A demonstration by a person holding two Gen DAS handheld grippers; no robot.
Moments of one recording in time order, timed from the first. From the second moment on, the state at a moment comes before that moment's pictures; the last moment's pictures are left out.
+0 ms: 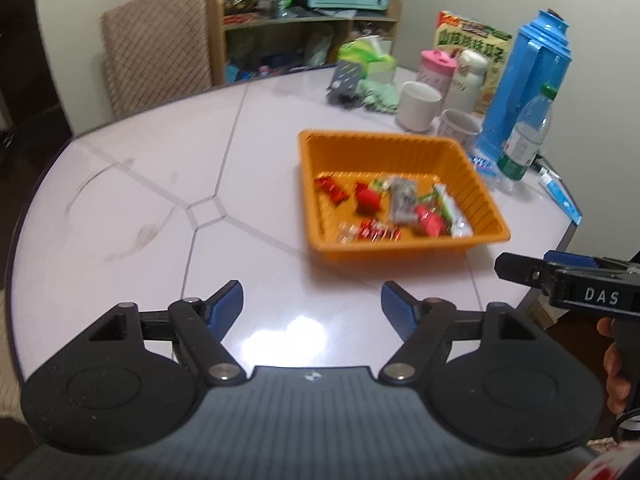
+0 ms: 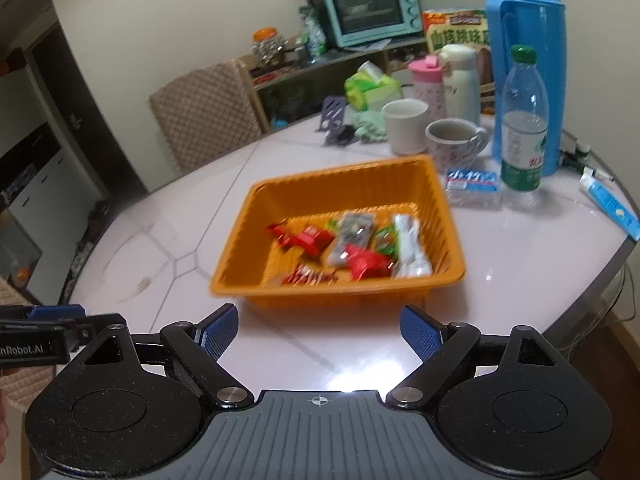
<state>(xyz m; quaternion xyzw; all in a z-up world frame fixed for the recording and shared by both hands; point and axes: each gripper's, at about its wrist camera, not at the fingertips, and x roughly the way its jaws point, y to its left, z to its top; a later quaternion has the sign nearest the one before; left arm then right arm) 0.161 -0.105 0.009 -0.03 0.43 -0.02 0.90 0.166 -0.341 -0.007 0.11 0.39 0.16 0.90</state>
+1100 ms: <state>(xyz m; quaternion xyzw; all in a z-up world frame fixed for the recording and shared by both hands) 0.049 0.015 0.003 -0.06 0.47 0.00 0.88 0.072 -0.189 -0.017 0.06 0.45 0.21 0.87</state>
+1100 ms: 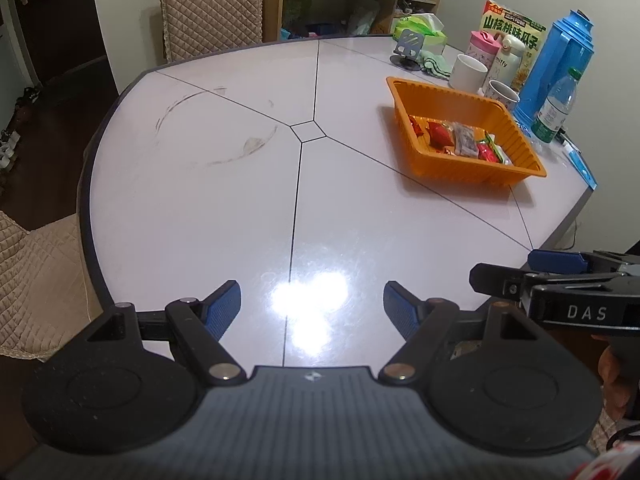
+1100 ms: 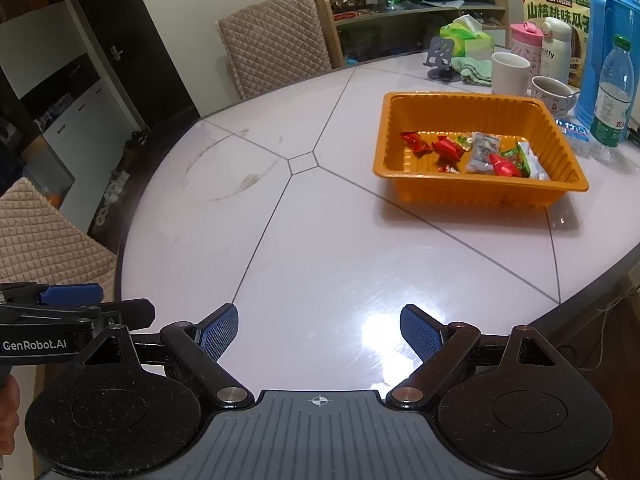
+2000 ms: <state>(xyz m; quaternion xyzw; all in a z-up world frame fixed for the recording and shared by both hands) 0.040 0.032 0.000 -0.06 0.47 -0.01 0.88 0.055 -0.169 -0.017 0.06 0.45 0.19 0.87</state>
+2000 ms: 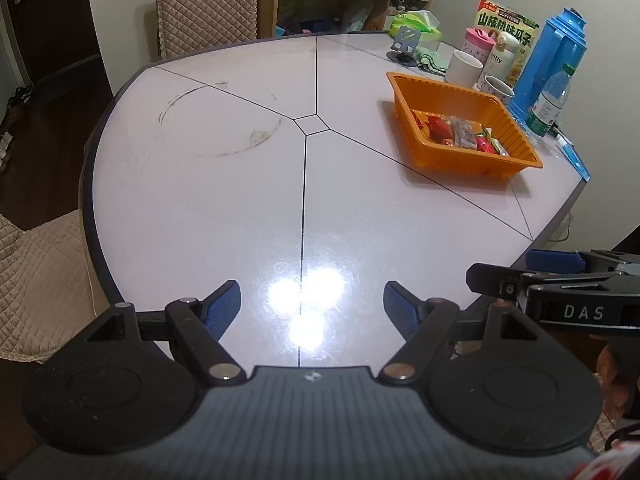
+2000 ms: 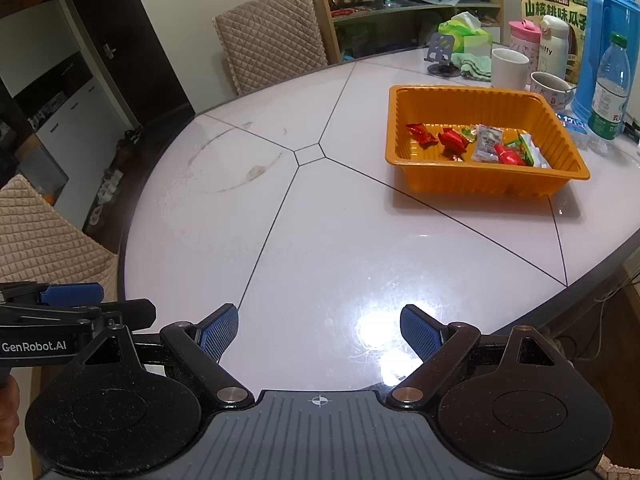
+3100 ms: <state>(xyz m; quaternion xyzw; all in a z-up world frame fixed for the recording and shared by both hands) 0.040 0.034 -0.002 -0.05 0.46 -0.02 0.88 0.055 -0.166 -0.014 0.06 0.45 0.19 0.87</state>
